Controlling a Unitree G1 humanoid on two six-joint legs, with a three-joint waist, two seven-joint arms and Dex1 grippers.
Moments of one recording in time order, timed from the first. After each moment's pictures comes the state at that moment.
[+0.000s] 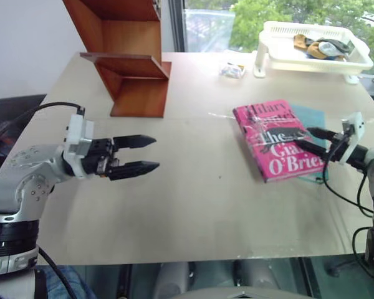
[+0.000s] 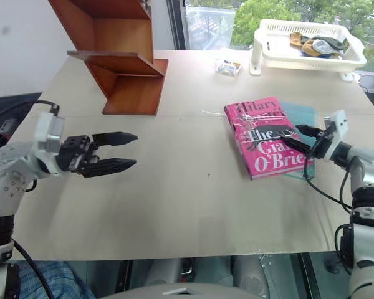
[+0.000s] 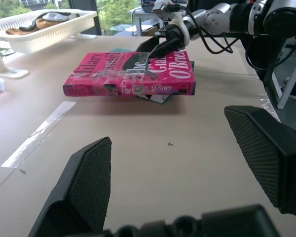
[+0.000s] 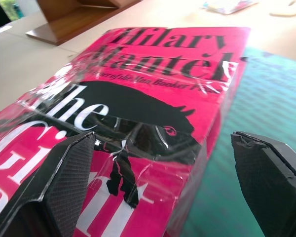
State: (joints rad) left arm -0.31 0.90 0.23 -0.12 -0.79 0.64 -1.32; right arm -0.59 -0.71 -0.26 0.73 0.37 0.17 1.21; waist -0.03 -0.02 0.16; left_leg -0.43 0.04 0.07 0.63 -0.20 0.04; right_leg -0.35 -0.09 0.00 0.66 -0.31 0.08
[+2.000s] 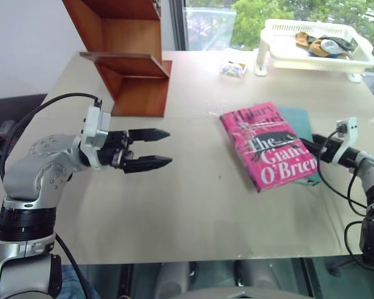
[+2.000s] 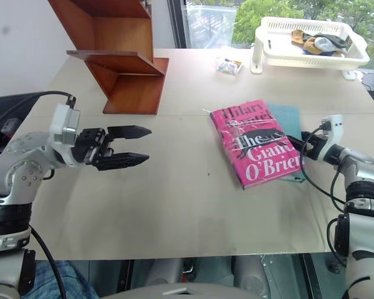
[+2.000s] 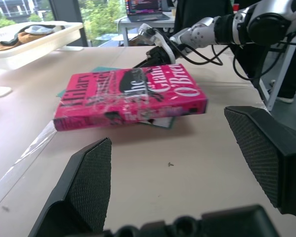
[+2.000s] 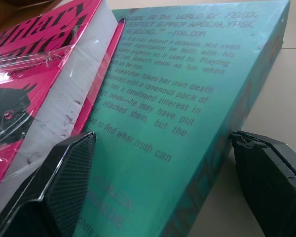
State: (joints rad) left arm -0.42 0.84 0.18 -0.11 -0.75 0.63 -1.33; right arm -0.69 -0.63 -0.23 0.90 0.34 0.28 1.08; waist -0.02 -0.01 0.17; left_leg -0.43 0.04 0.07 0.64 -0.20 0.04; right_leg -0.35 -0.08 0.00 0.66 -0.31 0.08
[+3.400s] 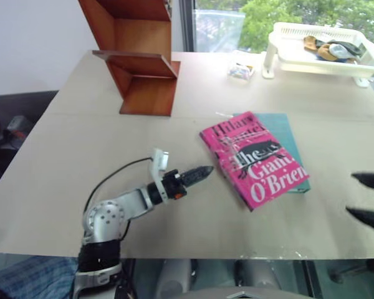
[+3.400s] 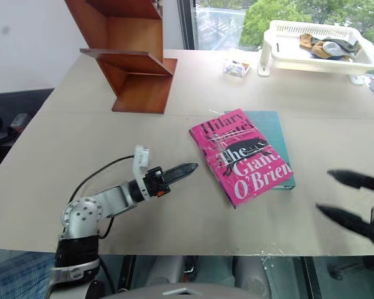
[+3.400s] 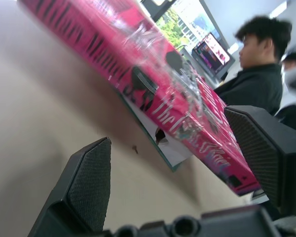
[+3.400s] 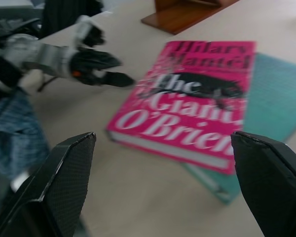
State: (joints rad) left arm -0.24 0.24 0.22 -0.14 -1.13 1.18 -0.41; right arm 0.53 -0.80 -0.96 -0.61 0.98 0.73 1.28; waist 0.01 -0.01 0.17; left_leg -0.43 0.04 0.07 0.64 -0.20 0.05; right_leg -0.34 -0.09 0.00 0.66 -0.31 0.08
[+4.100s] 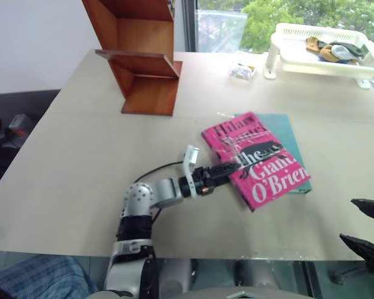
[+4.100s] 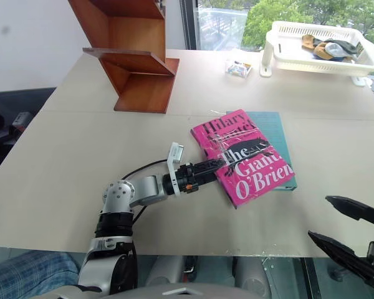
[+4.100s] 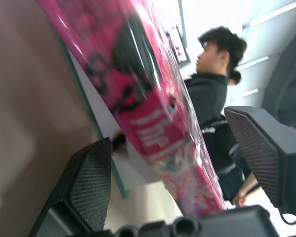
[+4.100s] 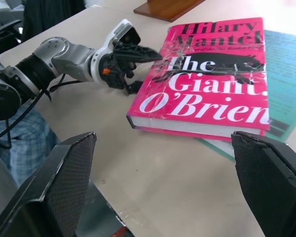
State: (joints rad) left arm -0.42 0.06 0.19 0.18 -1.20 1.32 -0.31; right arm 0.78 -0.66 -1.03 -0.77 1.04 0.61 1.15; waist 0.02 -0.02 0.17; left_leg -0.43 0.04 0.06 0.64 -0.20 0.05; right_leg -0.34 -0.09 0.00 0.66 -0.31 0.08
